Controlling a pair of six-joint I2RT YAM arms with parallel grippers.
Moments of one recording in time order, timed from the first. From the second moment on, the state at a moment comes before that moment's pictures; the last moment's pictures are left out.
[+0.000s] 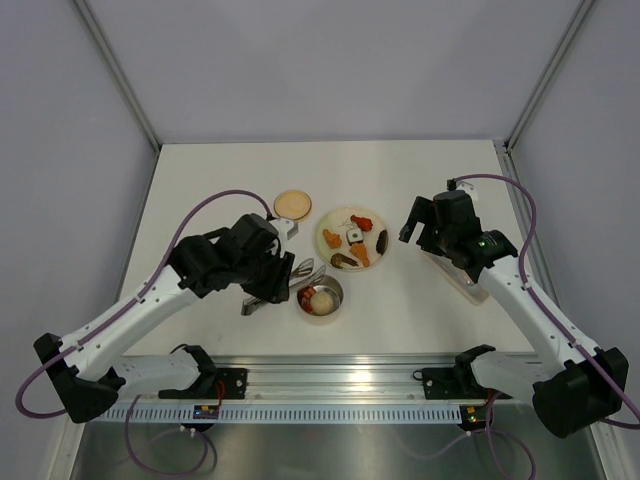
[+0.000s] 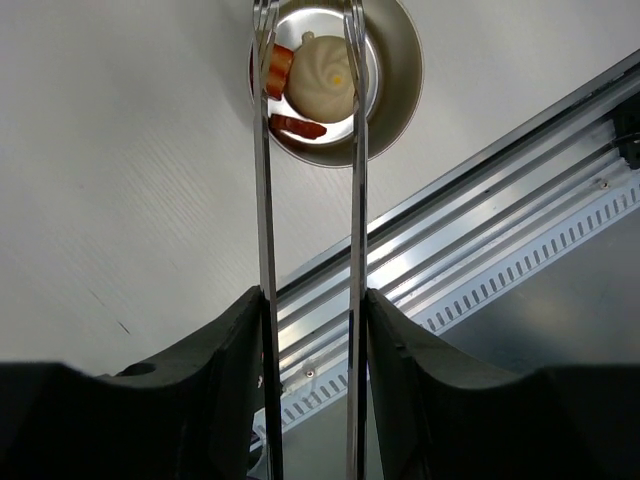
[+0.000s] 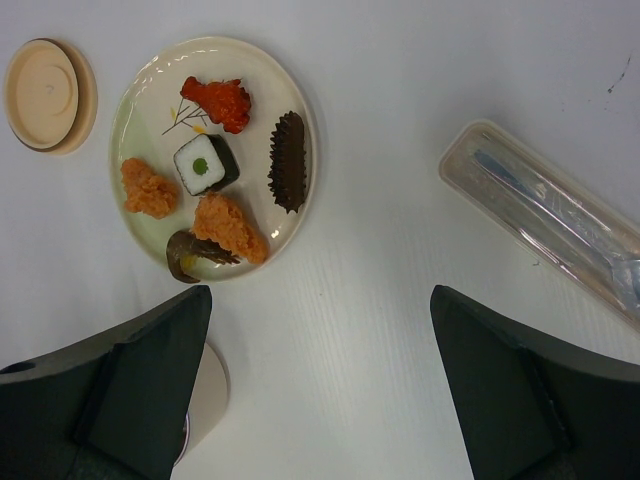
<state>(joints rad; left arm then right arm) -0.84 1.10 1.19 -1.10 0.05 -0.40 0.38 1.11 0.98 -0.62 0.19 0.63</state>
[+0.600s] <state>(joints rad) -0.67 1.12 1.30 -1.05 -0.14 -0.42 0.38 1.08 0.97 -0.63 0.19 0.63</state>
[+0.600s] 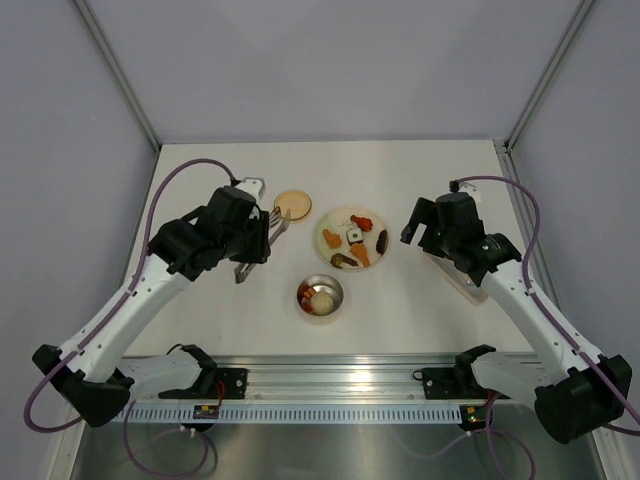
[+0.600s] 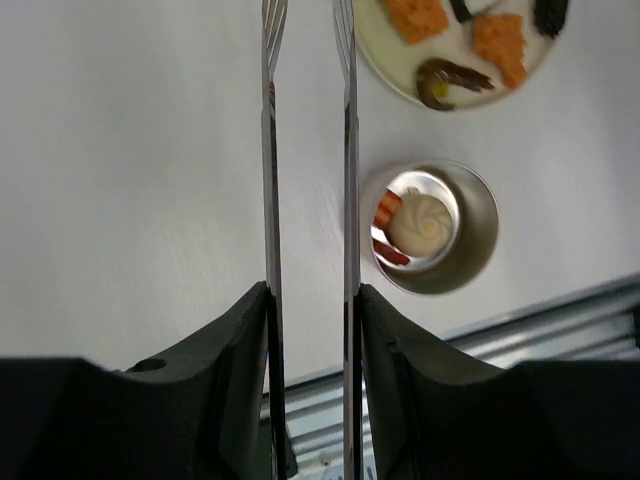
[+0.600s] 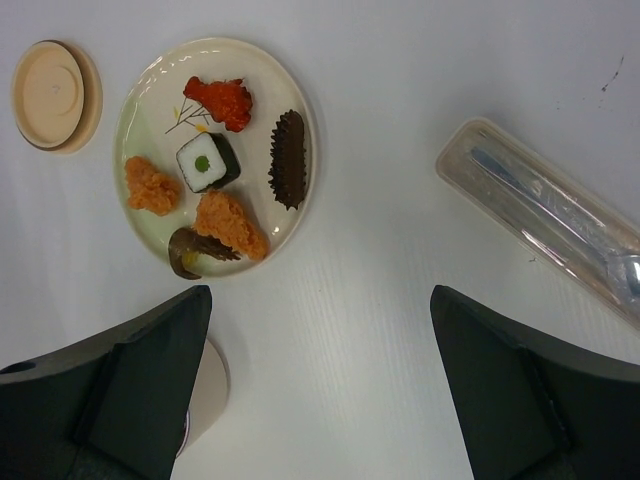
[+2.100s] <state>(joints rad) -0.10 1.65 1.37 -0.65 -0.22 -0.42 0.38 1.08 0.96 -0.63 0.19 0.63</state>
